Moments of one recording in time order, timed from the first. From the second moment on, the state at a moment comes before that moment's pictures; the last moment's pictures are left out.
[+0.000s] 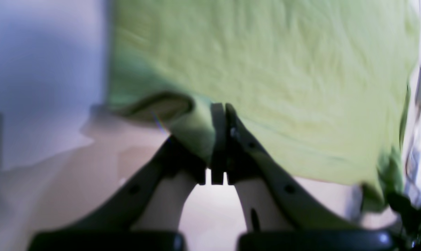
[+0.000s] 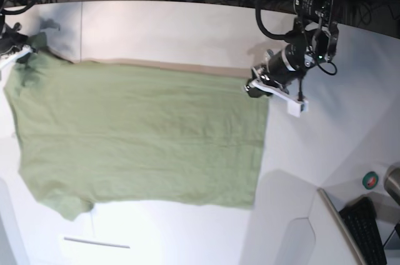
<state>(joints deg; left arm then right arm) 10.8 -13.0 -0.7 83.0 -47.5 1.3 37.9 -16.8 16.3 31.4 77.0 24.9 19.8 -45.1</state>
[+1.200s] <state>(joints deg) 10.4 -12.7 -1.9 85.3 -47.3 1.5 38.1 -3.3 20.1 28.4 76.0 24.7 19.7 -53.9</state>
